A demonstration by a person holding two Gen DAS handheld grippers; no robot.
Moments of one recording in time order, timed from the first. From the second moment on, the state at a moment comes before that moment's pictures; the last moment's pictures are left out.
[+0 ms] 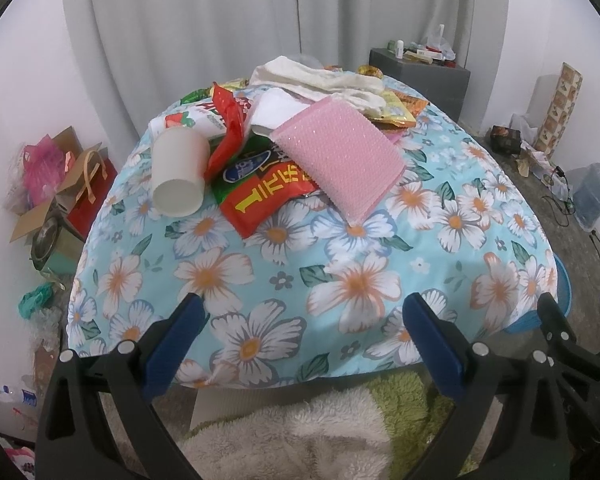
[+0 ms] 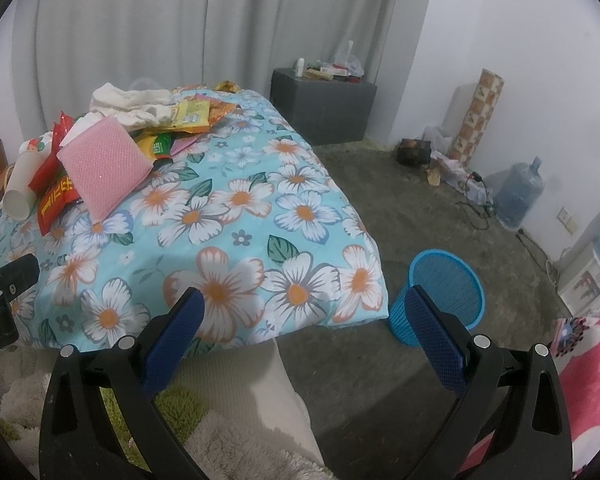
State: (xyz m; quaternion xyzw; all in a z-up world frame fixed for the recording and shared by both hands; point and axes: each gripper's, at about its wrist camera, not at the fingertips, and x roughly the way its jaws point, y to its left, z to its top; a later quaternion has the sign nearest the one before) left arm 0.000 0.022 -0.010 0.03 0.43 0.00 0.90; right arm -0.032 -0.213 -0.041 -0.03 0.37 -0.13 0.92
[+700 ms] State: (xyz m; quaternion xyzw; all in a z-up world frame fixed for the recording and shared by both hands) left arm 0.038 0.069 0.008 0.02 0.40 0.03 0.91; right arm 0.022 -0.190 -0.015 -0.05 0.31 -0.05 0.95
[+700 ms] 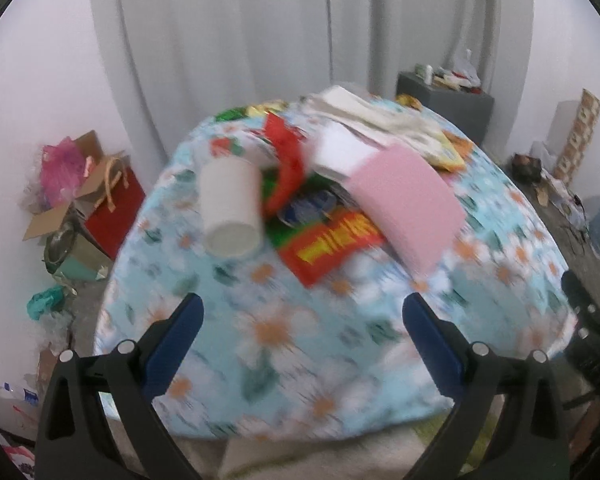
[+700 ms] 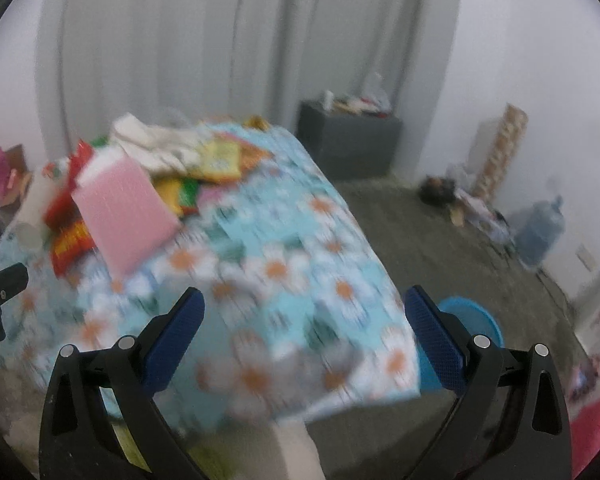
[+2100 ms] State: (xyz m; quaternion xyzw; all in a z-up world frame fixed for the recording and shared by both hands) left arm 0.122 0.205 -0.029 -0.21 0.39 -0.07 0.89; right arm 0.115 -0.121 -0.028 -0.01 0.41 0.24 0.88
